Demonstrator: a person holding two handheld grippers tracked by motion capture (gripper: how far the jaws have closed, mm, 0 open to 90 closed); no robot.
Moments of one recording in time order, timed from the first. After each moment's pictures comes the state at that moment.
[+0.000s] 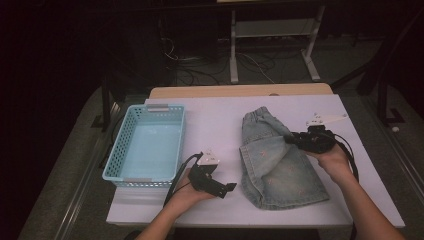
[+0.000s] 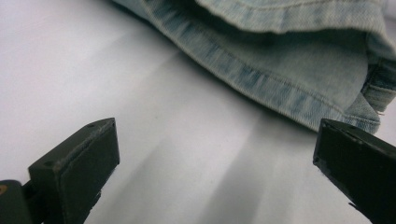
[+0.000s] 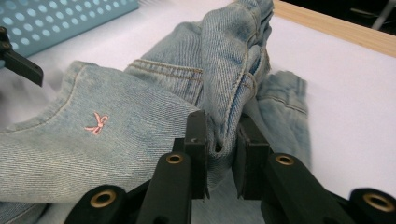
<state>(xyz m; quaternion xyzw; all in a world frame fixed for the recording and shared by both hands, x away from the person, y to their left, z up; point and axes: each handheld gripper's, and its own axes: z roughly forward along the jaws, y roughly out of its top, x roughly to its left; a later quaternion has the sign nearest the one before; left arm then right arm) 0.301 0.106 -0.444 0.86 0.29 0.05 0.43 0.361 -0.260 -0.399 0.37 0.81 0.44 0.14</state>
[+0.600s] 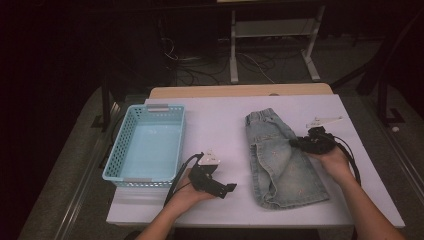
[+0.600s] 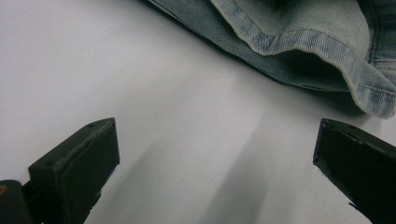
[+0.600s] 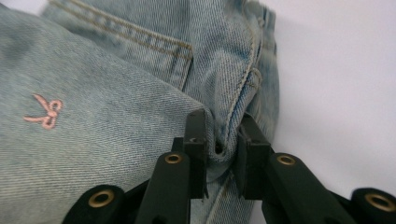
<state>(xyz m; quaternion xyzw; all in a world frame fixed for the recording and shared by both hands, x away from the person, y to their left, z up) 0.302 0.104 -0.446 0.86 0.29 0.04 0.42 0.382 -0.276 -0.438 0.42 0.81 0.38 0.13</state>
